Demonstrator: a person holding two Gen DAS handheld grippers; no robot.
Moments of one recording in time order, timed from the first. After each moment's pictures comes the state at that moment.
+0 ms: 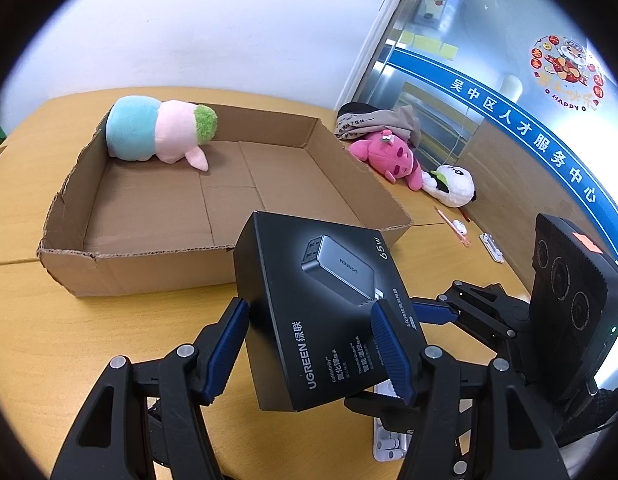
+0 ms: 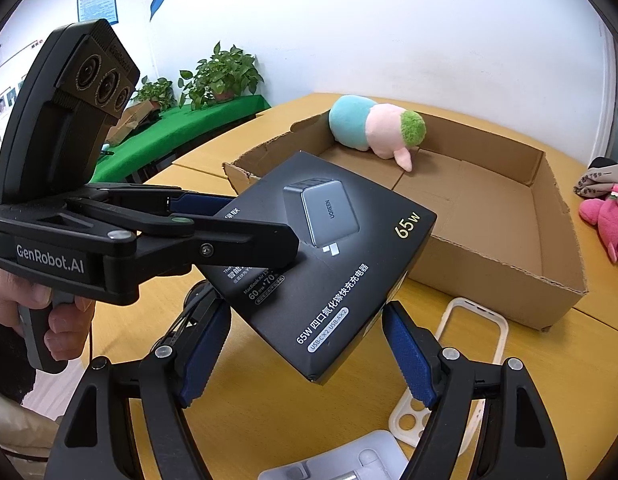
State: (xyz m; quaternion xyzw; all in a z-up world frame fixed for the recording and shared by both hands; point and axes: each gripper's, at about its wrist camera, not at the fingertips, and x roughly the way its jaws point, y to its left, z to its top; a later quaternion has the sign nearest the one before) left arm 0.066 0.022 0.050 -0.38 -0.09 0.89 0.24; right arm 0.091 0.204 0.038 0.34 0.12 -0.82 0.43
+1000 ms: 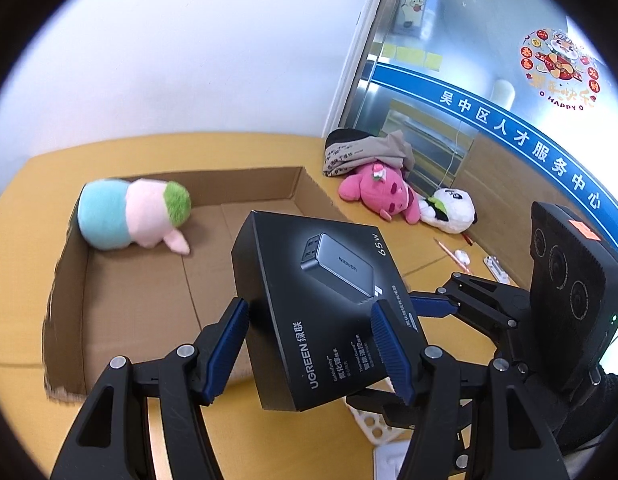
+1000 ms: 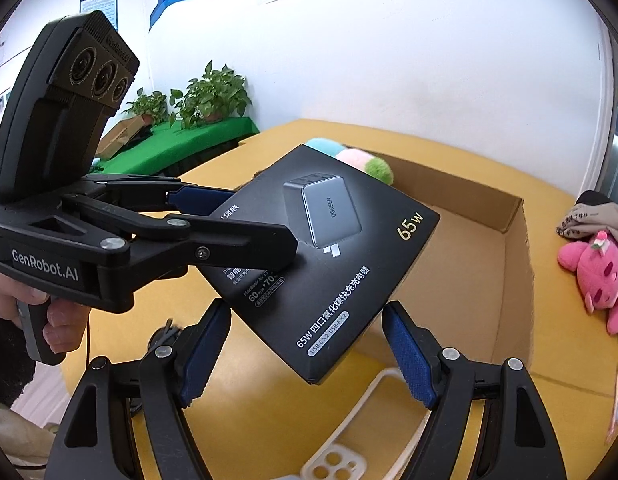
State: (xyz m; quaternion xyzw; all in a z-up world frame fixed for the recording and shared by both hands) left arm -0.006 0.055 0.107 -0.34 -0.05 0.90 0.25; right arm 0.016 0.216 0.090 0.30 0.13 -0.84 0.43
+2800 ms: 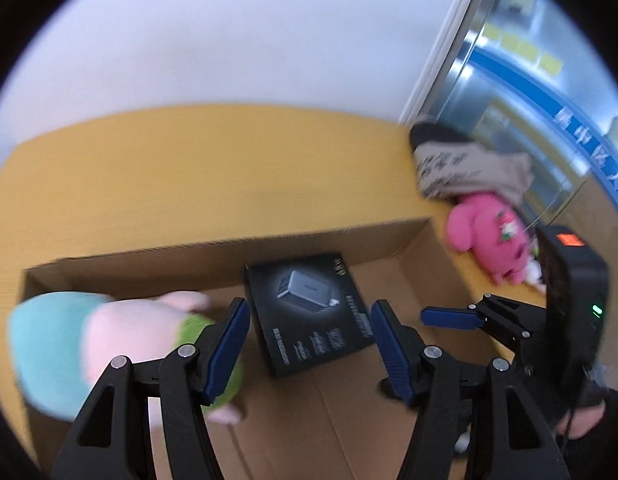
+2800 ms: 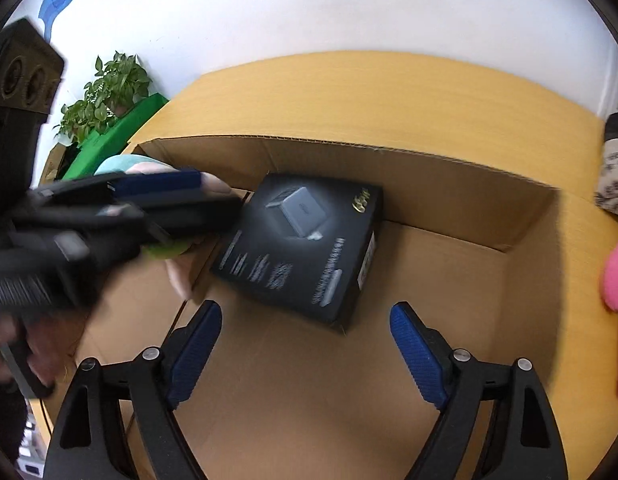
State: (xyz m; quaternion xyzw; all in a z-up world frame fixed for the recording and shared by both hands) left arm -0.259 0.050 0.078 -0.42 -0.06 0.89 0.19; right arm -0.286 0.179 0.032 0.47 0.08 -0.80 0.36
